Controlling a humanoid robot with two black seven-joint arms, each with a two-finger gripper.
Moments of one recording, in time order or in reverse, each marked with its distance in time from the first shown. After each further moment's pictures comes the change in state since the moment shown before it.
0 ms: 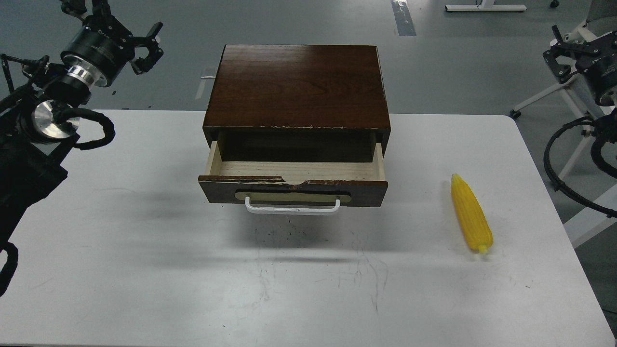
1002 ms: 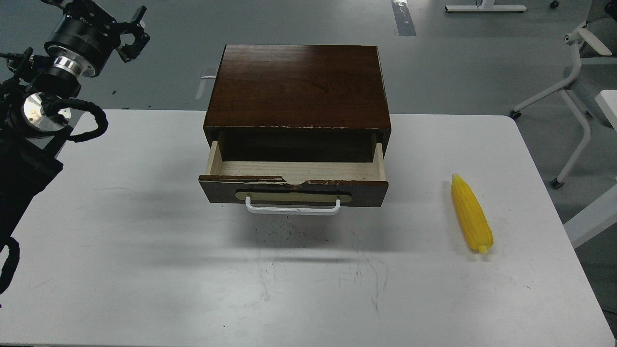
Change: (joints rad) left arm -0.013 -0.002 -0.053 0.033 -0.002 0.000 -0.010; right arm 0.299 -0.127 -0.162 -0.101 -0.620 0.000 0.011
